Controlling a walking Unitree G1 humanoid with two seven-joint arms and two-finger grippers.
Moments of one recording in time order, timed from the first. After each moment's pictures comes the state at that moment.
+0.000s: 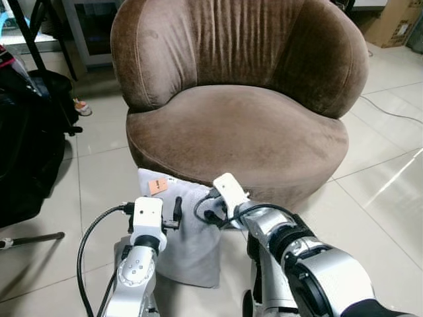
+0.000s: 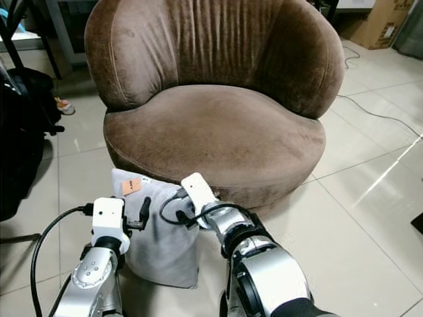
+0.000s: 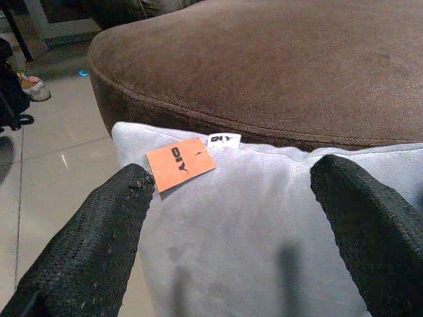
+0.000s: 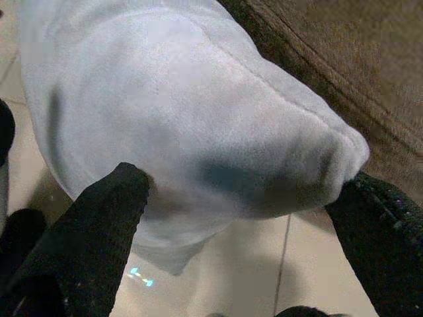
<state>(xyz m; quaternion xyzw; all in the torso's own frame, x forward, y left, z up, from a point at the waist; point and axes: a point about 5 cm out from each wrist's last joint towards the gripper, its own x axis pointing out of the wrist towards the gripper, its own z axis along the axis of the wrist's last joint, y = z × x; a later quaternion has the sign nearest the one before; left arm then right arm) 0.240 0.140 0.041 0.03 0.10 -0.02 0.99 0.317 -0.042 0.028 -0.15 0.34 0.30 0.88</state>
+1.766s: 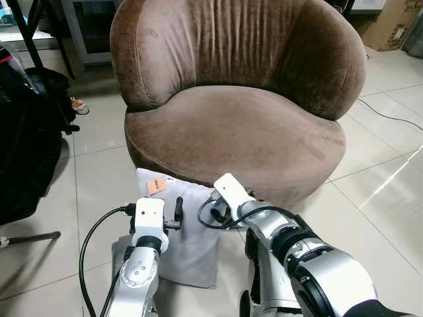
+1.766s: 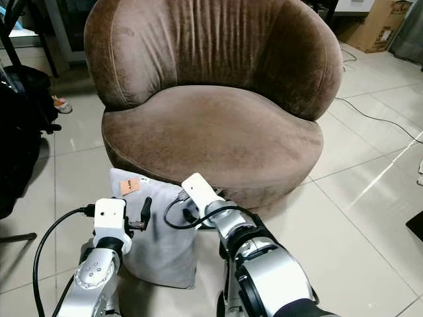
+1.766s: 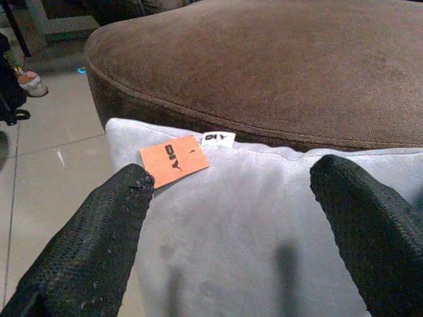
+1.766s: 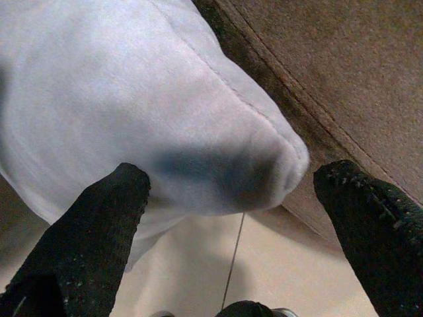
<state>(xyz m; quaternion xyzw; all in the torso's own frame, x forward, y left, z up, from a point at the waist) 0.238 0.136 0.040 0.03 0.10 -0.02 0.99 0.320 -0.052 0.027 -0.21 0.31 0.28 0.88</state>
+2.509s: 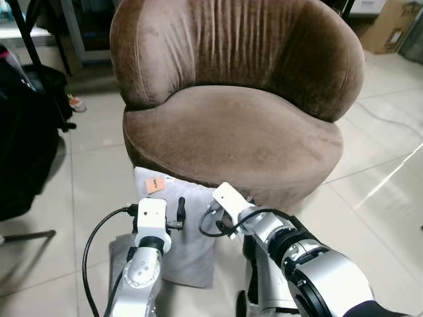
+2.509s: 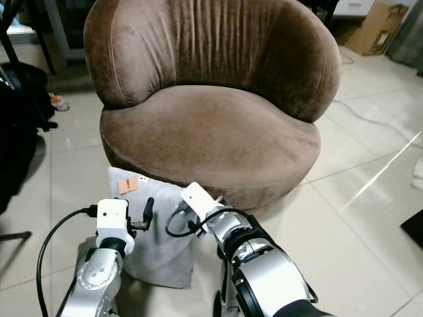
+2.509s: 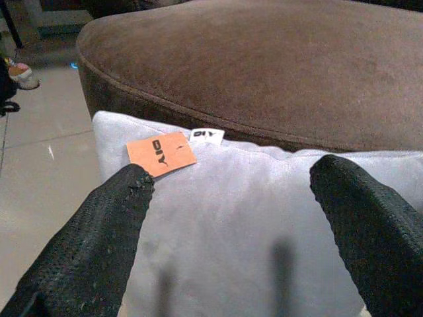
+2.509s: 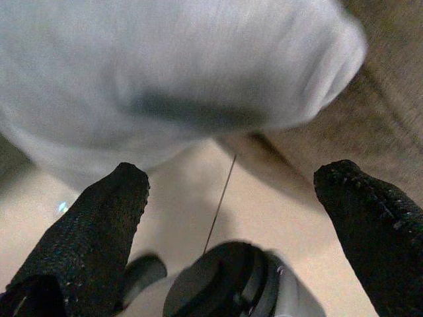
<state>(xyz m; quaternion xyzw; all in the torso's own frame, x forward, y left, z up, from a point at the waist) 0.238 0.130 0.039 0.02 0.10 -0.01 0.99 0.309 -0.056 0.015 -0.26 0.38 0.28 0.84</state>
